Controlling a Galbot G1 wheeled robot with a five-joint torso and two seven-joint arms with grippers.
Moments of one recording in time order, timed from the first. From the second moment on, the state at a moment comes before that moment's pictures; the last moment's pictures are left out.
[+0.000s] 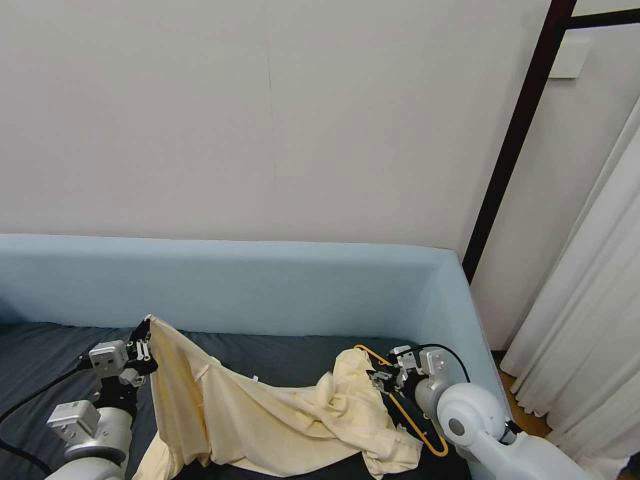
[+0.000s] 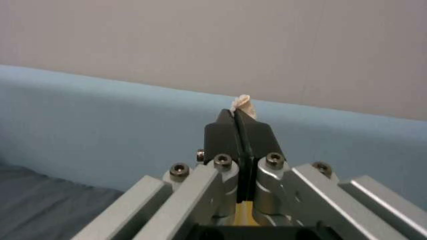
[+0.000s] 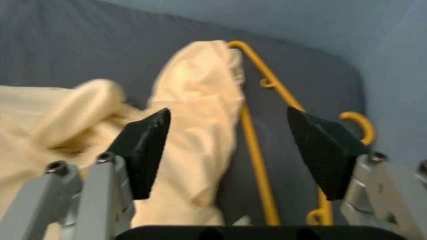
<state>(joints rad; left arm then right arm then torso) 1.49 -1.00 -0.67 -2.13 -0.61 0.02 -0.36 -0.80 0.92 -0.07 1.65 0.81 -0.63 0.25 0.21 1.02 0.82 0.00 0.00</state>
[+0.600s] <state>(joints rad) 1.49 -0.93 -0.68 -2.17 -0.64 0.00 -0.38 -0.71 1.08 0.00 1.13 0.44 -0.53 -0.04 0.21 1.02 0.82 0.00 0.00</state>
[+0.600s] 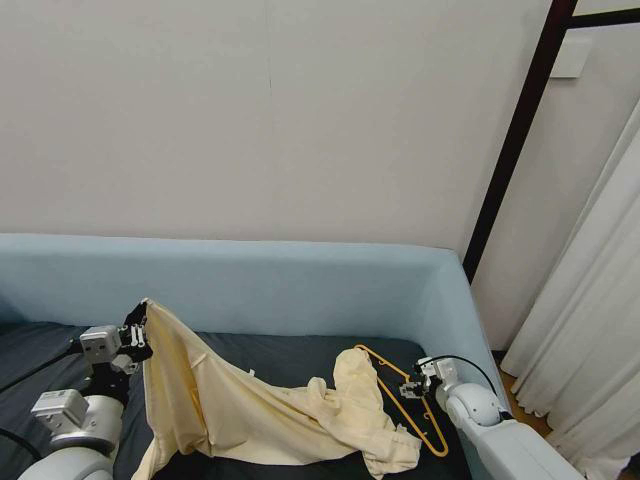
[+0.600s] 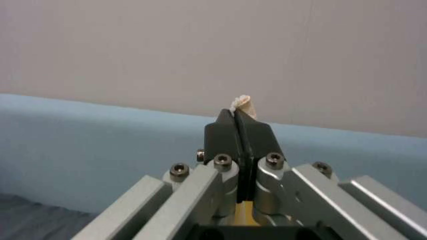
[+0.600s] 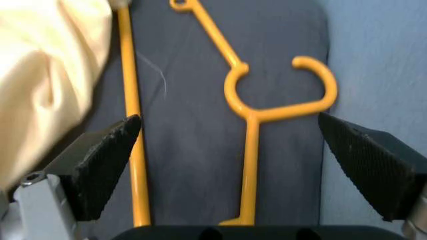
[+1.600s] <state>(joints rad) 1.48 -0.92 -0.68 -2.18 -0.65 0.00 -0.39 -0.65 1.15 0.07 0.96 0.33 -0.66 -0.13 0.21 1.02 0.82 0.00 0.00</state>
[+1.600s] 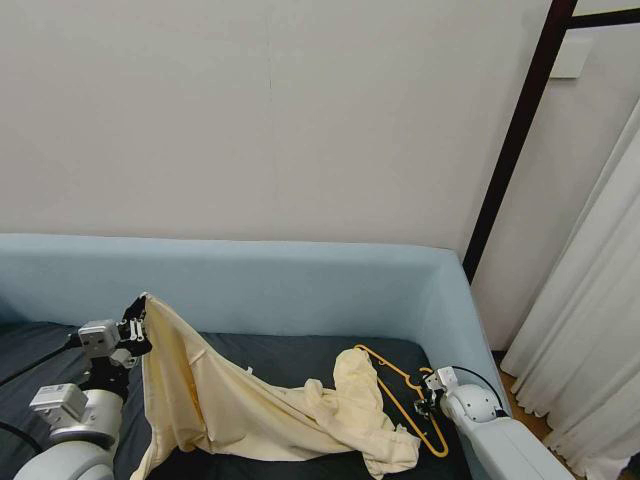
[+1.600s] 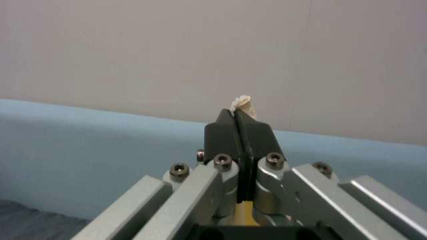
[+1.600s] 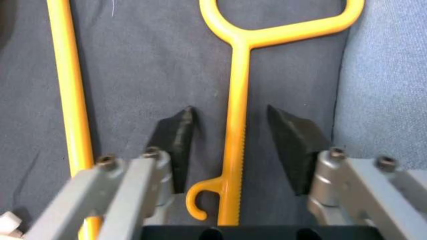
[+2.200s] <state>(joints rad) 1.47 -0.92 -0.67 -2.18 -0.65 0.00 -0.39 -0.69 1.12 0.04 1.06 0.33 -0.59 -0.08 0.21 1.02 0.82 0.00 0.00</state>
